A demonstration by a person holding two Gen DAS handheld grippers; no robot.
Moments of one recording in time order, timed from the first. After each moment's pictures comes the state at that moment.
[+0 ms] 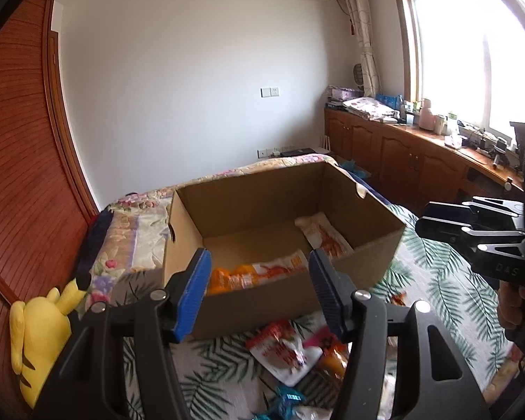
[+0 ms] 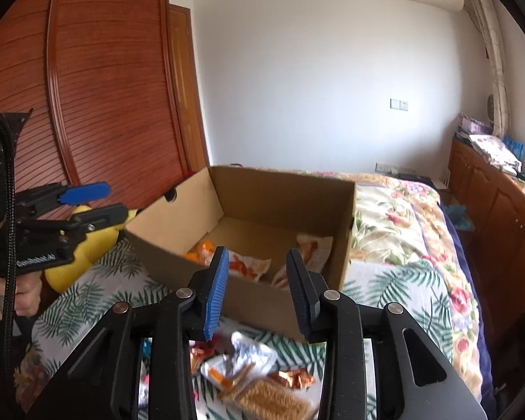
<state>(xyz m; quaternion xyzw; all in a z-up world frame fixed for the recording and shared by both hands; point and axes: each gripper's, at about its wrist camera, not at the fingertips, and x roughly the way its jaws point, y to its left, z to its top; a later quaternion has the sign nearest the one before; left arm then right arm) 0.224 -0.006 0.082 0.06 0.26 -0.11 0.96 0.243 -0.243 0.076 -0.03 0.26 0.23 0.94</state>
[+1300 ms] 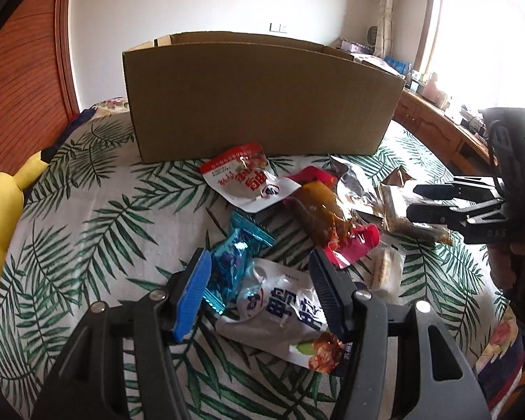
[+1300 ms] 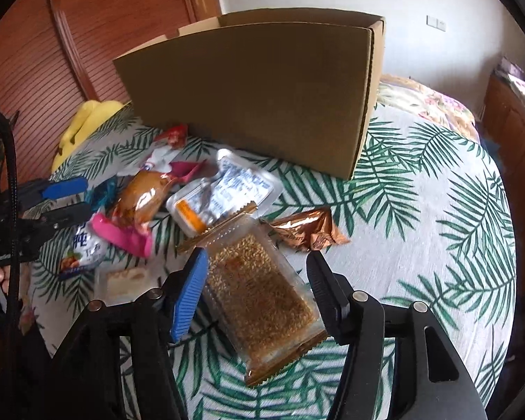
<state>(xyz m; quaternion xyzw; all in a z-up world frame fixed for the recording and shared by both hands) 0.159 -0.002 -0.065 -0.02 0.39 -0.12 0.91 0.228 -0.263 -0.061 -0.08 0.43 0.28 0.85</state>
